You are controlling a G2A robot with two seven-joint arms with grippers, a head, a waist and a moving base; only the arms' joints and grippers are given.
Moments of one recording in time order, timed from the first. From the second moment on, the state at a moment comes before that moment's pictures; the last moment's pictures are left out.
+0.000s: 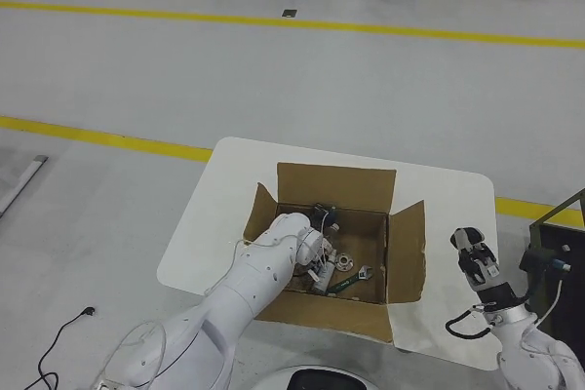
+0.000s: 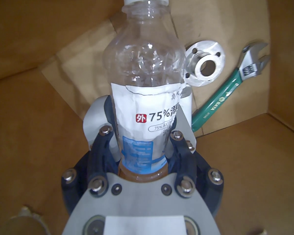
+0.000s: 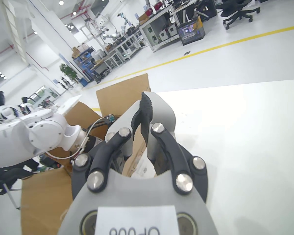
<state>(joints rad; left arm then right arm) 0.43 -1.76 -0.58 -0.49 0.86 -0.06 -0.90 -1.72 -1.14 1.76 -1.80 -0.52 -0.49 -0.01</state>
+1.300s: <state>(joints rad) 0.82 -1.50 -0.97 -1.54 1.11 -0.04 -1.33 -1.61 -1.13 1.66 -1.72 -0.45 -0.41 0.30</state>
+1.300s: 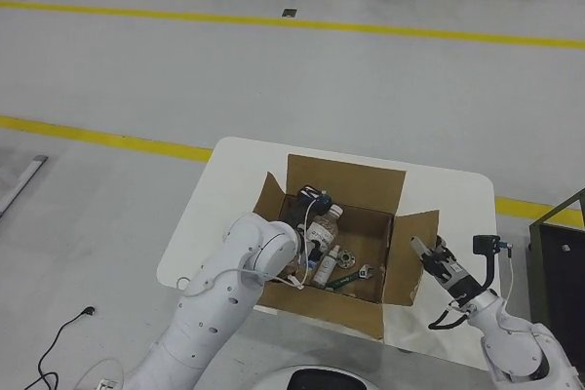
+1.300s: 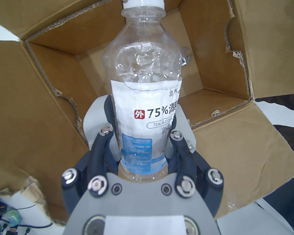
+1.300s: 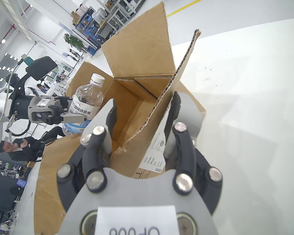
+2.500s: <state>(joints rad) 0.96 -1.42 -1.34 -1.76 1.37 0.04 -1.52 -1.57 -1.12 1.73 -1.69 -0.24 -0.30 0.43</state>
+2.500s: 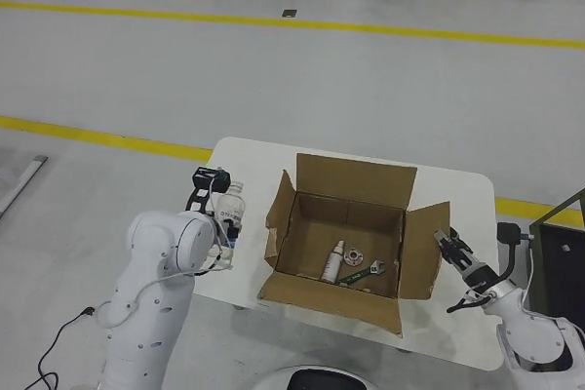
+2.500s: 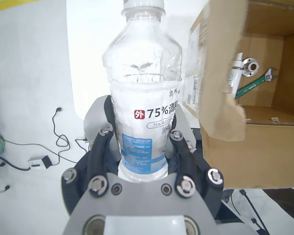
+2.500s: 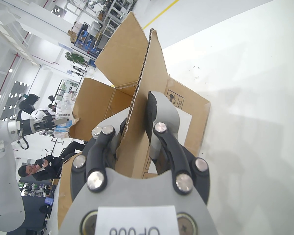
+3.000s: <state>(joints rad) 0.92 -1.43 -1.26 -1.37 1.33 0.02 -1.38 -1.54 -1.11 1.75 -1.67 -0.24 -0.28 0.45</state>
